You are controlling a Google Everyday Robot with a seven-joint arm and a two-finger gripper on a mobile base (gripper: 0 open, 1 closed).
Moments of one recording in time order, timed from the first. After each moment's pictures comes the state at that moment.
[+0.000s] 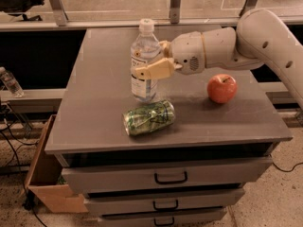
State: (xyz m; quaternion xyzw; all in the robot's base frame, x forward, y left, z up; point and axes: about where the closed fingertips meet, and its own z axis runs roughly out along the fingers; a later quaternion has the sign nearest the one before) arm 0.560 0.018 0.947 -0.54 0.57 0.41 0.46
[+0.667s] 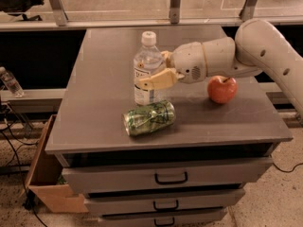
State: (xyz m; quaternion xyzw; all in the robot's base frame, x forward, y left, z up) arm 0.552 0.013 0.921 -0.55 0.57 0.42 0.44
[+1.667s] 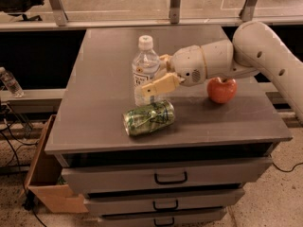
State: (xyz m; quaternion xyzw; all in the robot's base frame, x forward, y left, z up) arm 0.550 0.013 0.911 -0.56 0.56 0.43 0.43
